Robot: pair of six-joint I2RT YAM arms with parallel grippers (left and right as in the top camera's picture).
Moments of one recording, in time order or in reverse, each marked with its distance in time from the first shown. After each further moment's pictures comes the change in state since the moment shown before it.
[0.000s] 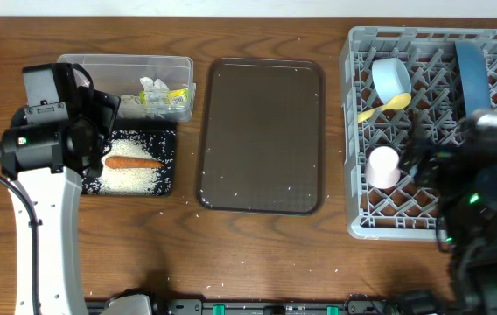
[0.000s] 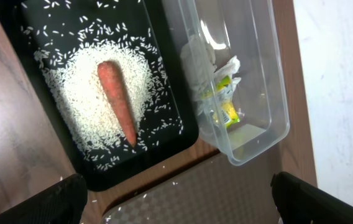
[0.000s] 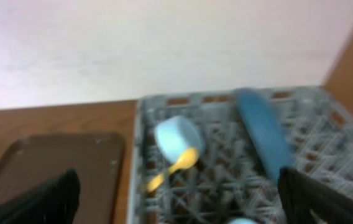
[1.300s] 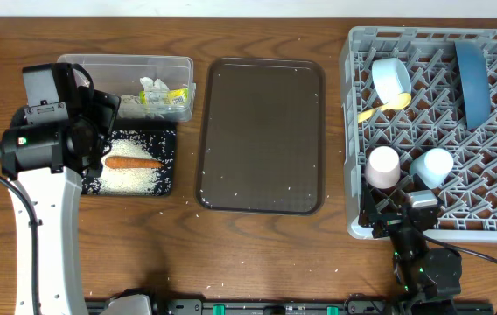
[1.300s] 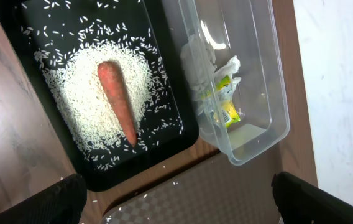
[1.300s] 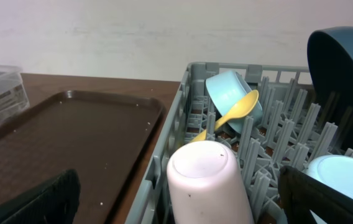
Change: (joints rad) left arm 0.000 0.000 0.000 0.000 0.000 0.003; right arm -0.054 -0.685 -0.897 0.407 -0.287 -0.095
